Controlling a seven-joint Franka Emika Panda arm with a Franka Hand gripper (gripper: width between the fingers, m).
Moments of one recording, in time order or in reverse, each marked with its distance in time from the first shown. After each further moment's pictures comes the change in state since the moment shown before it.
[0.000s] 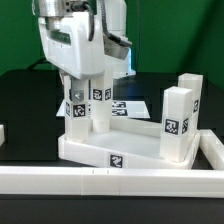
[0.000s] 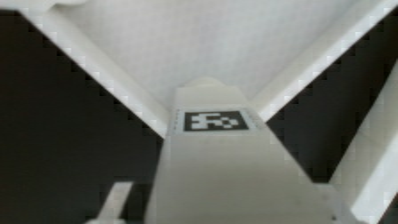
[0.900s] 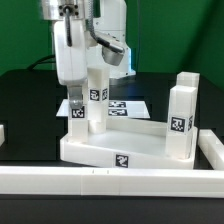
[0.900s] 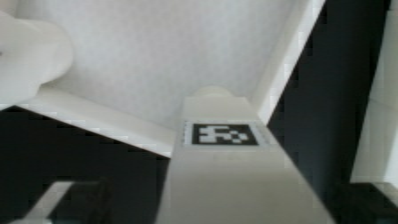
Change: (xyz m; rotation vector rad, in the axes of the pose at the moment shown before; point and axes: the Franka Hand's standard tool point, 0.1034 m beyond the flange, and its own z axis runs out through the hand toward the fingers) arm -0.007 -0.005 0.003 -0.021 -0.004 0.180
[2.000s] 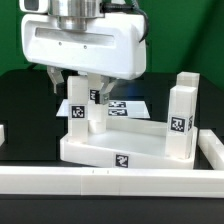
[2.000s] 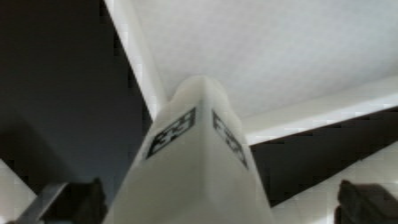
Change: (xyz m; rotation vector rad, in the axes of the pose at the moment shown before) arm -0.007 -0.008 -0.005 -0.066 0.046 -0.970
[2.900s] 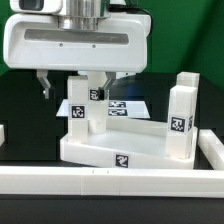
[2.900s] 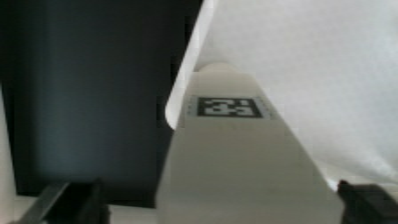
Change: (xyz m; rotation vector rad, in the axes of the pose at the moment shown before) arm 0.005 0.006 0.000 -0.016 0.023 -0.598
